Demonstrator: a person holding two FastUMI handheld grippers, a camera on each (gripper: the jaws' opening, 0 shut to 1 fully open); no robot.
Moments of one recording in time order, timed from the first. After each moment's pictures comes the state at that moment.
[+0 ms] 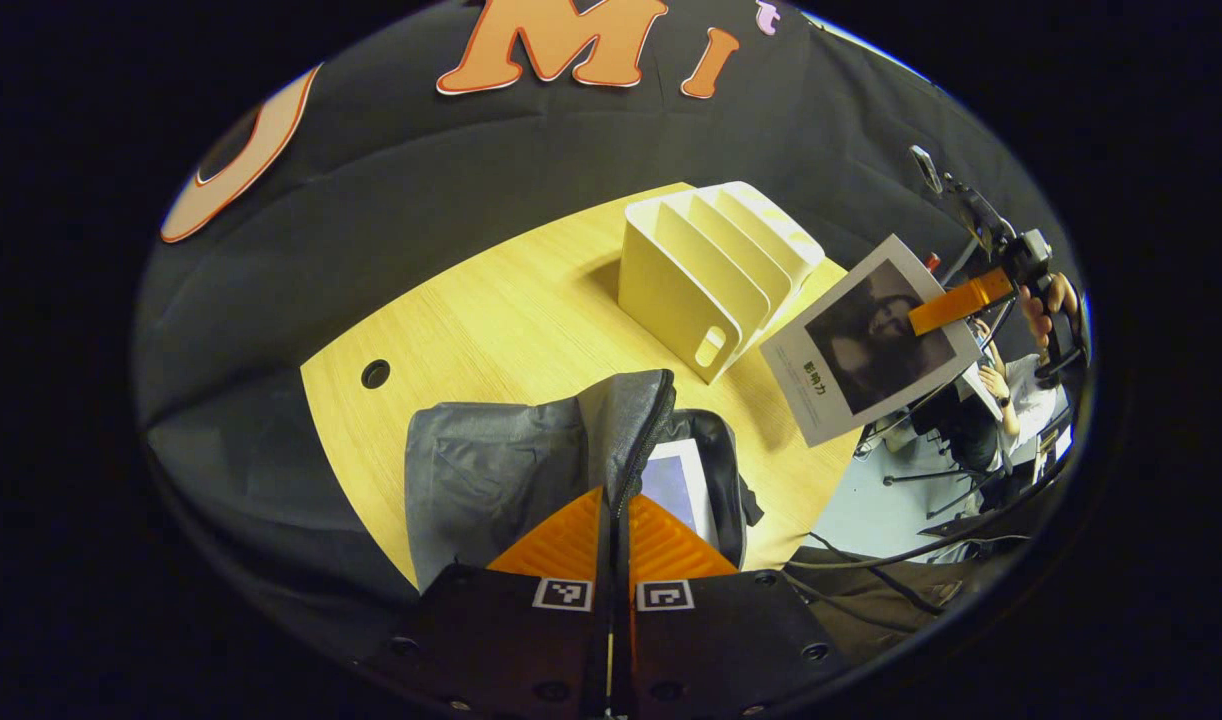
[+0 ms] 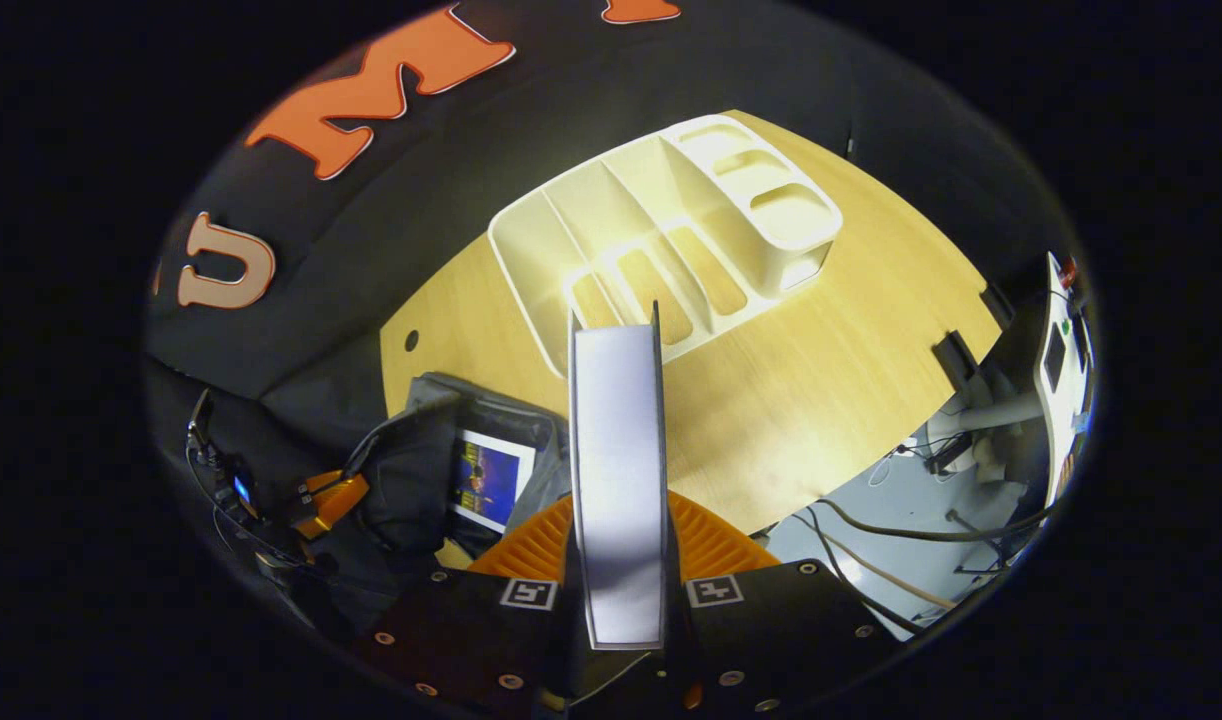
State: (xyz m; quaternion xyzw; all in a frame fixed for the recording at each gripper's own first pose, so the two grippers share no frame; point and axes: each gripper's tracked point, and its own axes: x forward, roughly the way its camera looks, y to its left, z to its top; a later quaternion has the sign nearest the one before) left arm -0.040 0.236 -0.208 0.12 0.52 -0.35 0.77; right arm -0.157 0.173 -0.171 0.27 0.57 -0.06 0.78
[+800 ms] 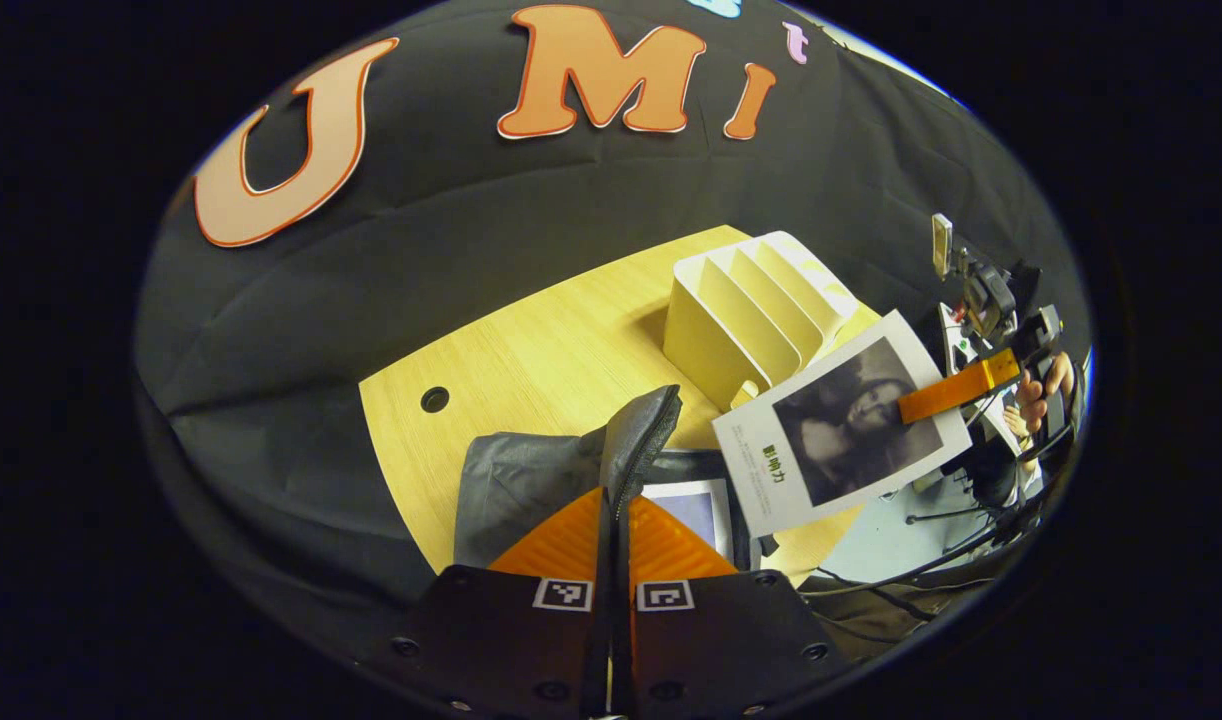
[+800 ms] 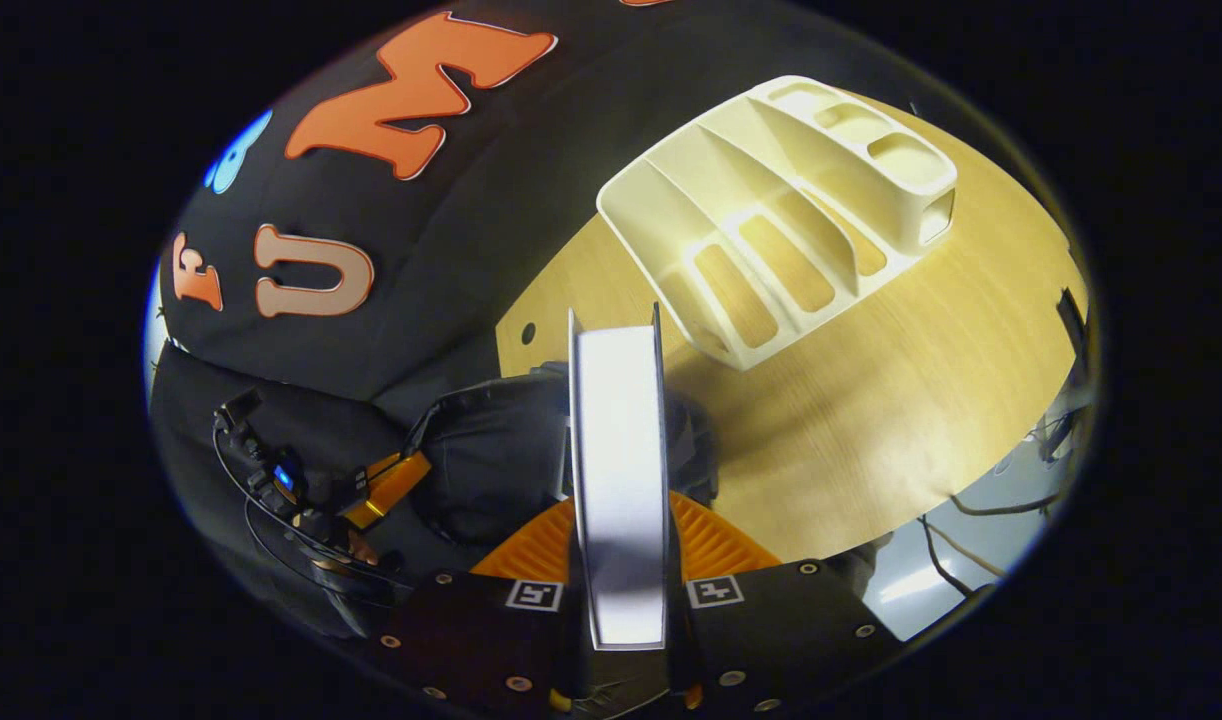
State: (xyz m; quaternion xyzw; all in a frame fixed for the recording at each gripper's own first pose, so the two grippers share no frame) left arm -0.010 0.254 -0.158 0.11 0.49 -0.29 0.82; right arm -0.139 0.251 -0.178 0.40 0.51 0.08 0.76
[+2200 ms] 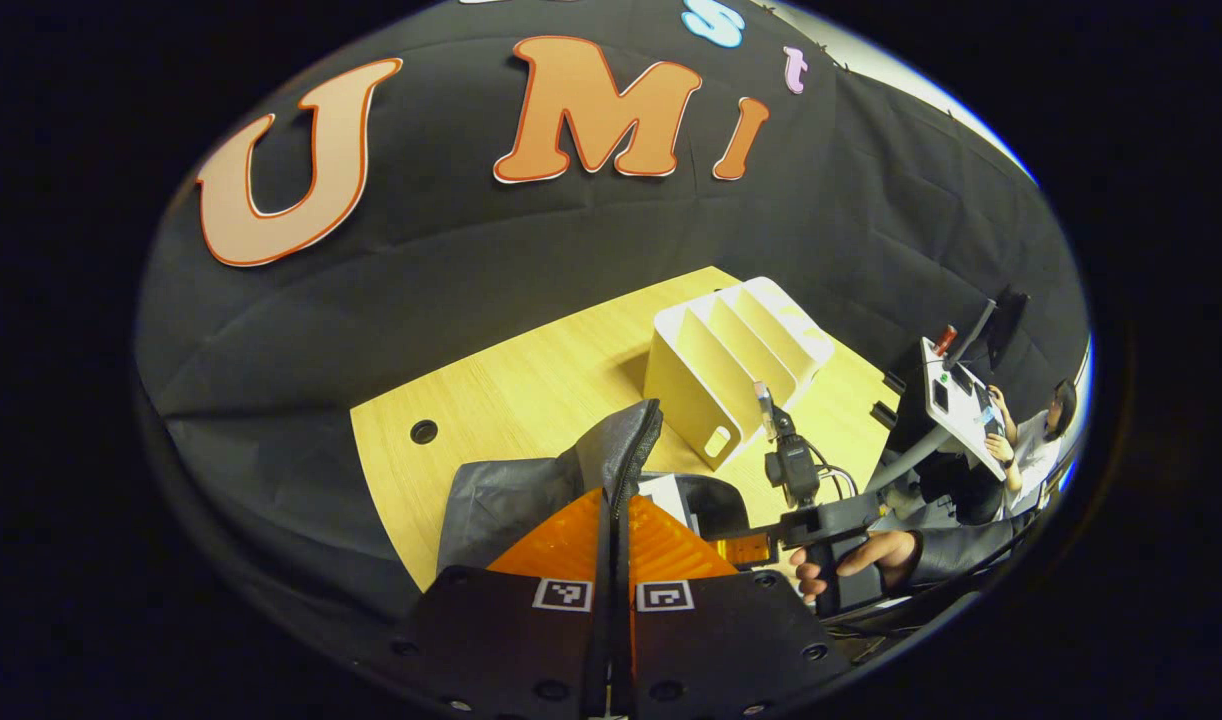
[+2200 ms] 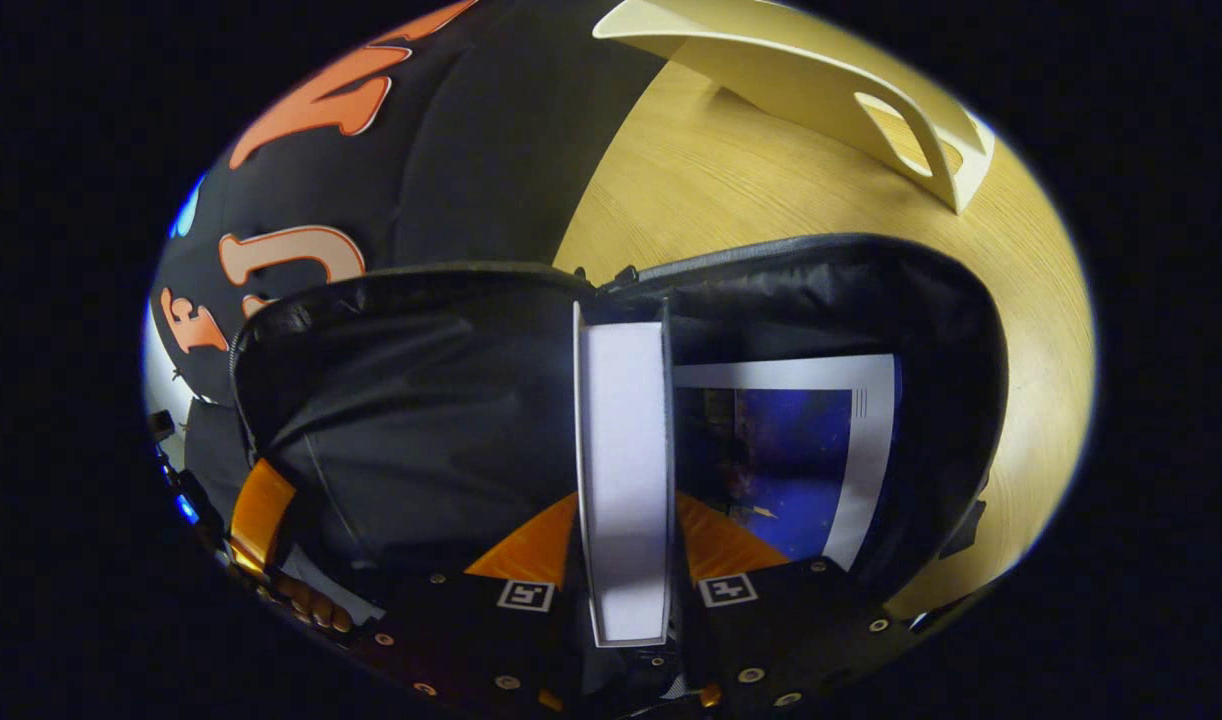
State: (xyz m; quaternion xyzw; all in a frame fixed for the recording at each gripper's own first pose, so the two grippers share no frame) left arm -0.005 0.235 -0.126 0.08 0.45 -0.30 0.84; right arm -0.074 0.454 -0.301 0.49 0.51 0.12 0.70
